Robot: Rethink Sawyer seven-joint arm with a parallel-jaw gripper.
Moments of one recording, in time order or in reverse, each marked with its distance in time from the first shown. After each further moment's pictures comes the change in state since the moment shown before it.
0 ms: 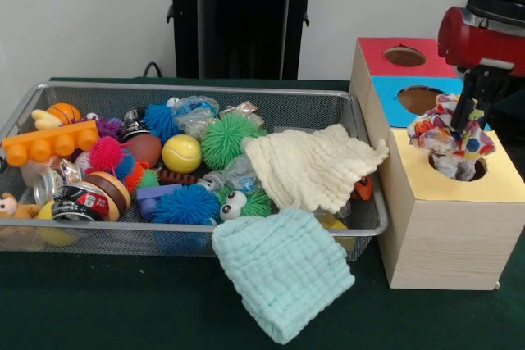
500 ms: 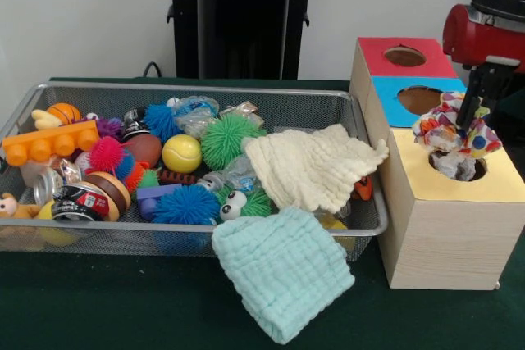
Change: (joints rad) arm -0.006 -0.015 0.024 0.002 -0.021 0.007 0.000
